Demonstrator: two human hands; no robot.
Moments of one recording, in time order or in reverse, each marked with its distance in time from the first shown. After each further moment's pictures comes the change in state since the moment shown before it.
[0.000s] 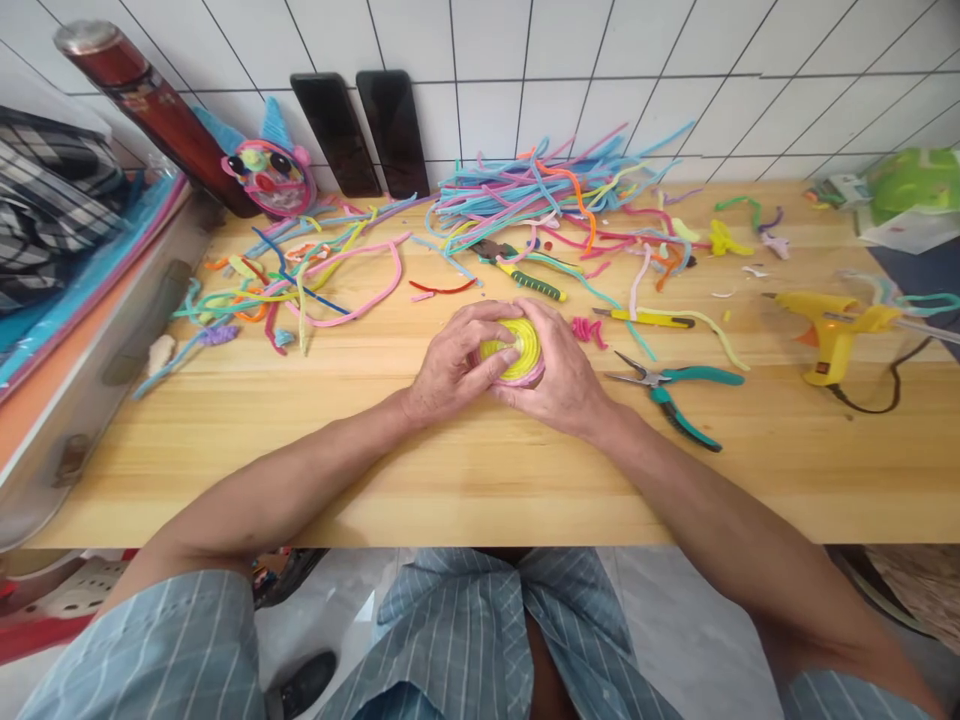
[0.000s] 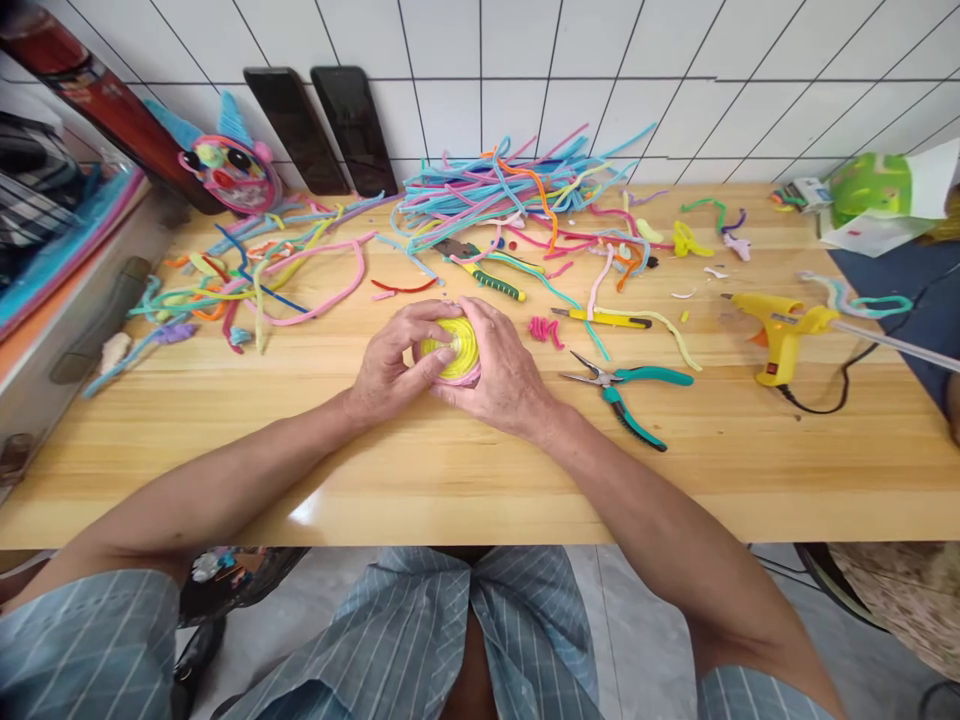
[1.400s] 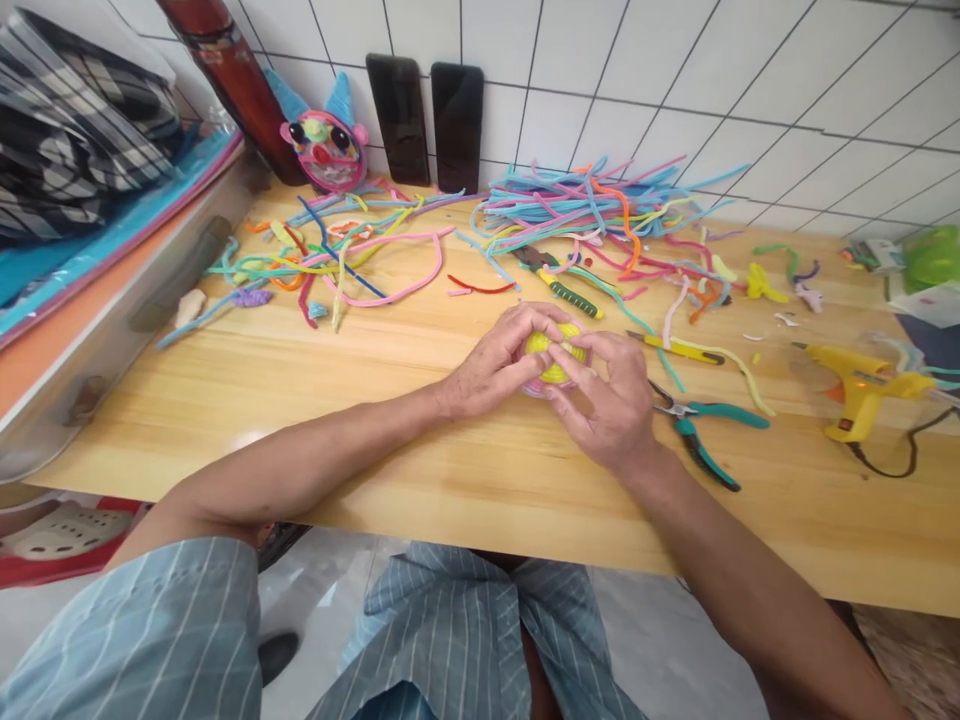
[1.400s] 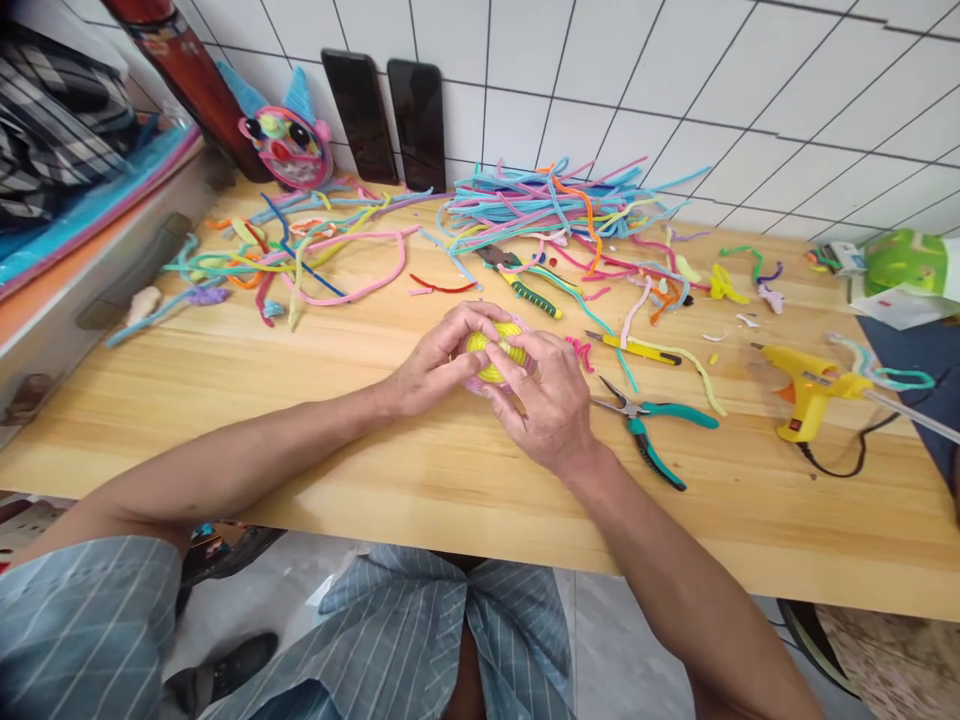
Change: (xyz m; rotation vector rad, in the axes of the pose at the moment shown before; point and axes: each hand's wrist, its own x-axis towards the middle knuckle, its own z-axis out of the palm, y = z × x) left_hand 0.004 0.002 0.003 -0.311 -0.090 -0.237; right_hand -0.002 -0.025 -0.026 -0.373 0.176 -0.365
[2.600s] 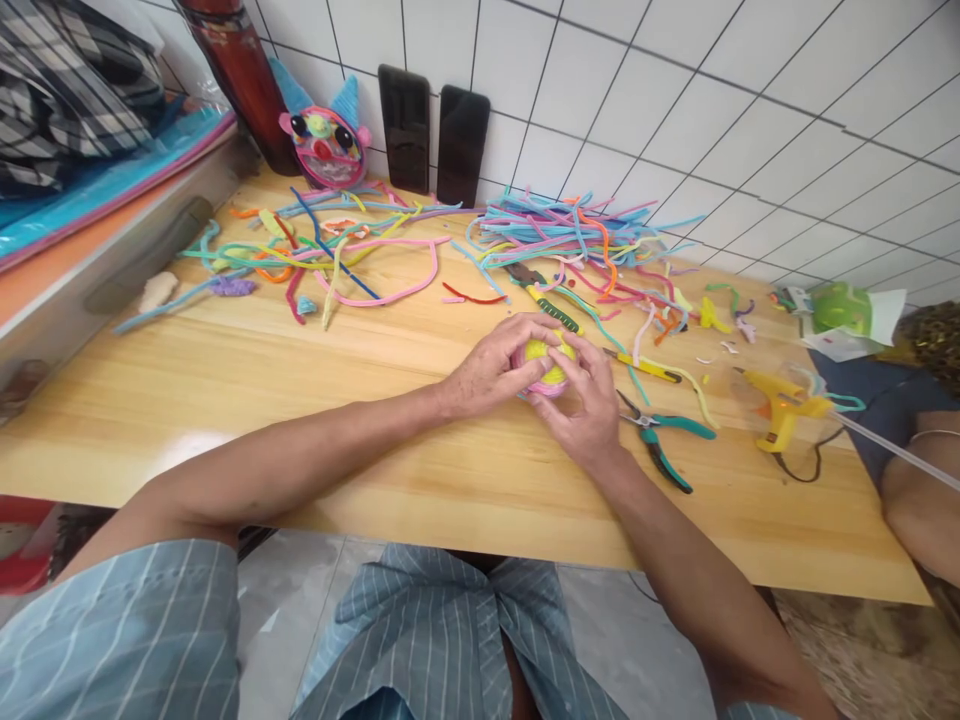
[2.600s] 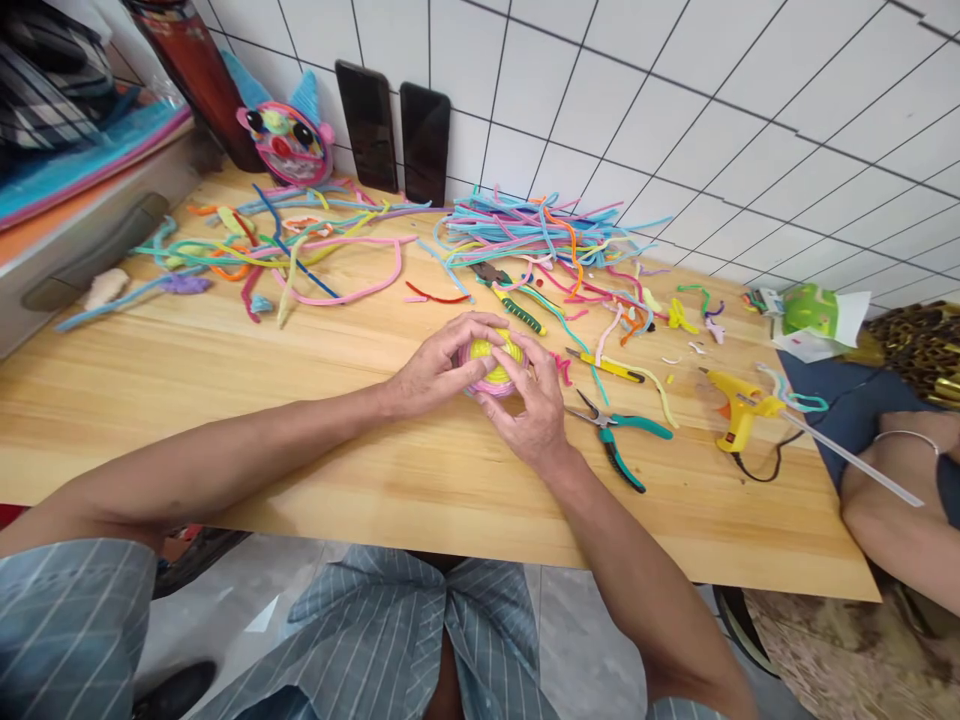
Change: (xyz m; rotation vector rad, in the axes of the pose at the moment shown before) left_hand 0.005 -0.012 0.008 0.044 0.067 0.058; right_hand -0.013 0.009 0.008 0.097 -0.060 0.163
